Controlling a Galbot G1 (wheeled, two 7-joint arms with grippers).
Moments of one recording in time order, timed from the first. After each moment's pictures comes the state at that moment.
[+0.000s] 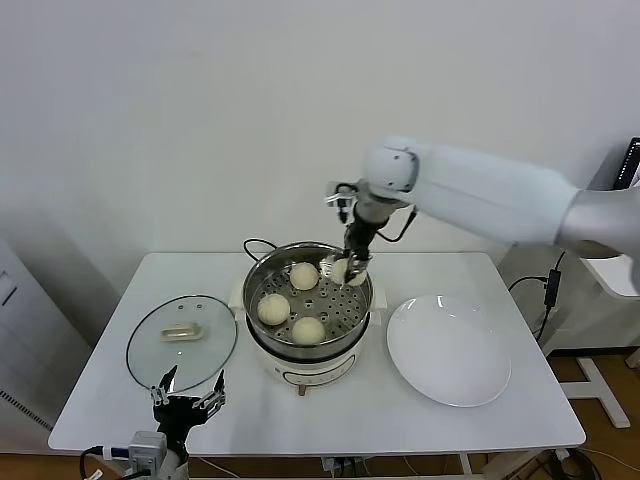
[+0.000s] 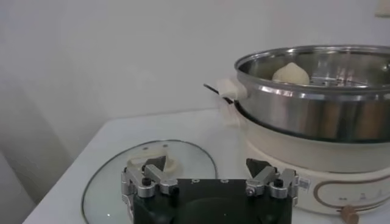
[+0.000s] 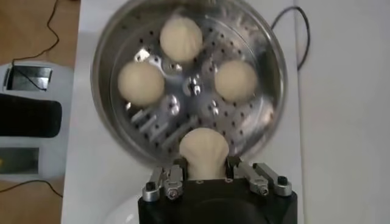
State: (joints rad) left arm 1.63 -1.61 -0.62 -2.17 0.14 0.34 0.15; right arm 0.67 1.17 -1.34 1.21 0.55 -0.62 -1.11
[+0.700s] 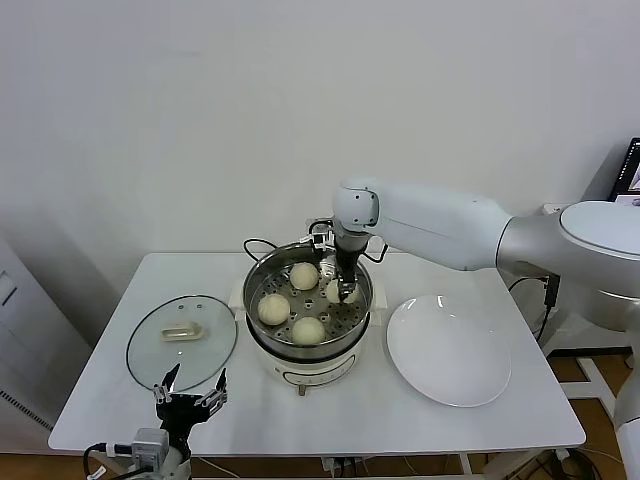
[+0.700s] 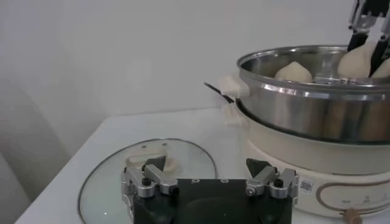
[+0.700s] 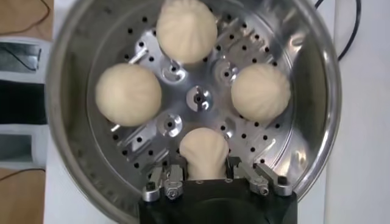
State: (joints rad) left arm 1.62 -1.61 -0.62 -2.15 0.13 0.34 0.15; right arm 0.54 1.25 -1.34 1.11 0.40 -0.64 -1.07
